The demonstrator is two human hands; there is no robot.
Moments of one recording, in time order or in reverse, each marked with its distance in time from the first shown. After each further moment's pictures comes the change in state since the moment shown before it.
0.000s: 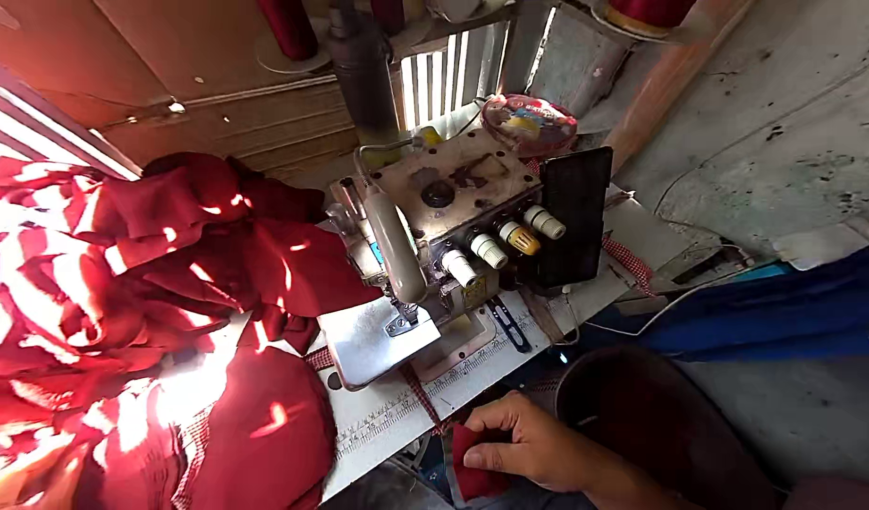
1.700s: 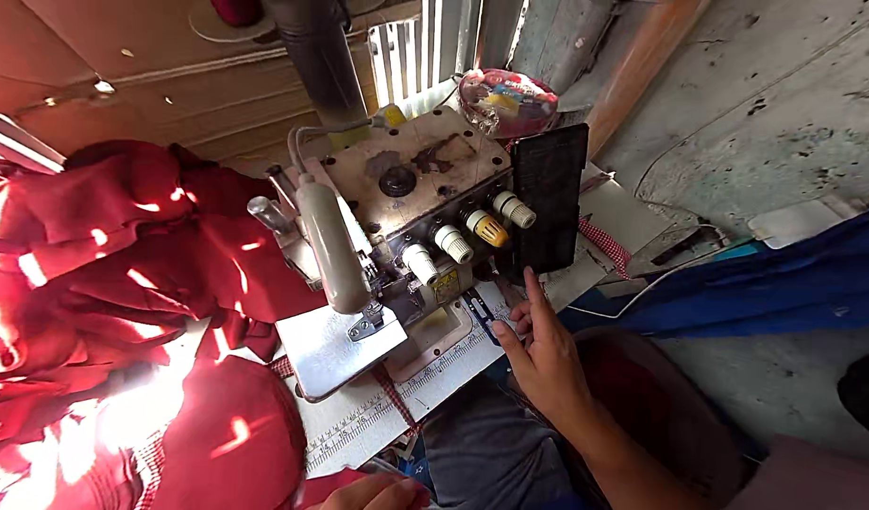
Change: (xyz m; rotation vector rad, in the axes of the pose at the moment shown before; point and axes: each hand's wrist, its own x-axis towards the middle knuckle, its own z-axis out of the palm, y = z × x) left_hand -0.044 0.389 -0.134 -0.988 -0.190 0.522; right_hand -0.002 0.011 -0.057 -0.970 0.929 -0.023
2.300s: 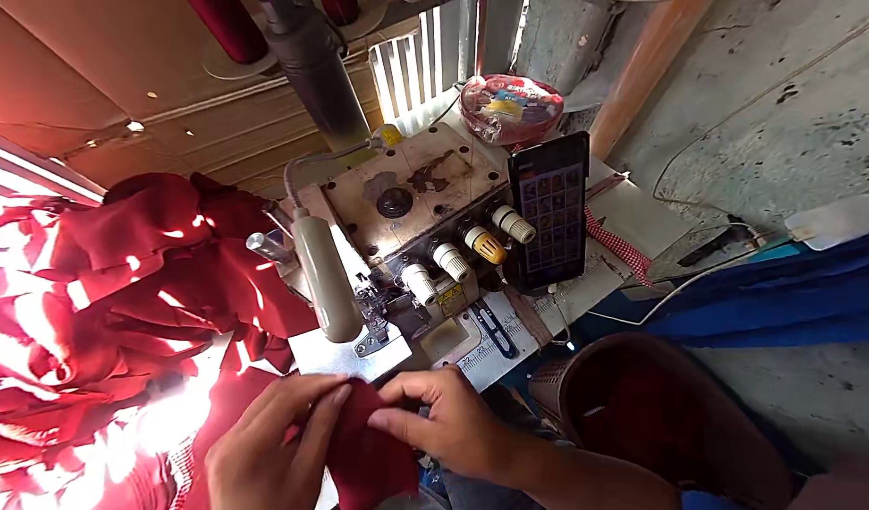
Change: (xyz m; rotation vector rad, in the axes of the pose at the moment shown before) left_hand 0.043 -0.061 -0.015 0.083 0.131 -0.161; right_hand 0.002 -0.101 0.047 1.004 -0.565 -0.076
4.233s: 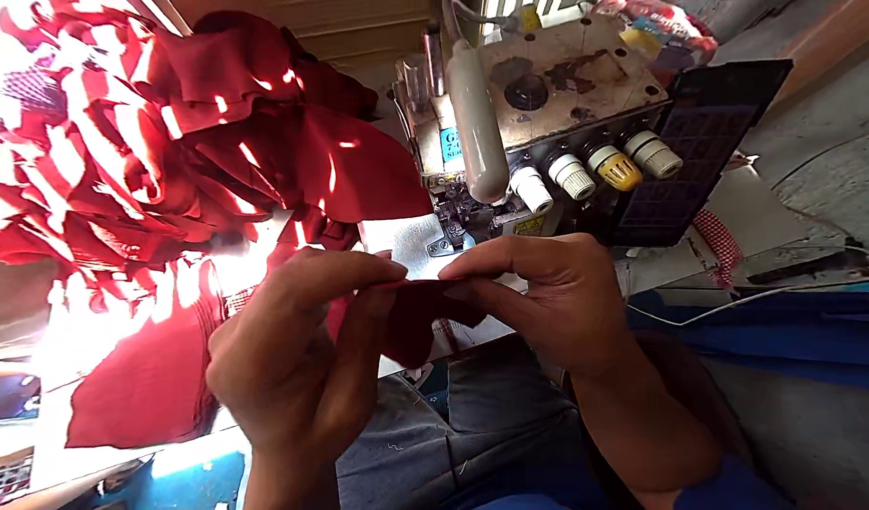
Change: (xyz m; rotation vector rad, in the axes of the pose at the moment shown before) left_hand 0.005 0.040 -0.023 -0.182 0.241 0.150; right_hand 0.041 -0.069 -0.022 -0.350 -0.085 -0.340
